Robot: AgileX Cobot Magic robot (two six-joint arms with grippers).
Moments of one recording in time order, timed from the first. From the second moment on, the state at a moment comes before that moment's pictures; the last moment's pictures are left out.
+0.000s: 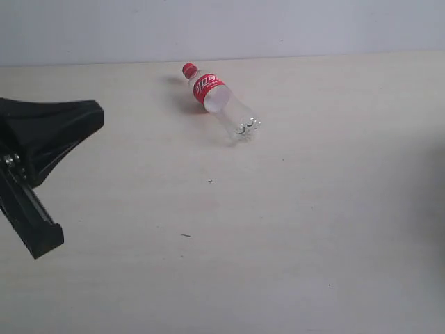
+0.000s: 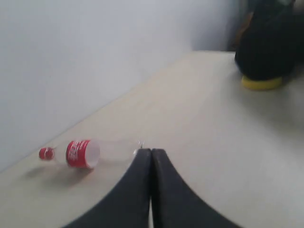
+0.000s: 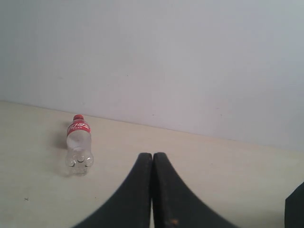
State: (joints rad) left arm -0.52 0.88 -0.33 0.54 -0.34 -0.28; right arm 0.46 0.00 -0.34 -0.42 0.55 0.32
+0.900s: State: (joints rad) left arm -0.52 0.87 -0.33 0.54 -0.25 -0.28; right arm 0.46 0.00 -0.34 -0.42 0.55 0.32
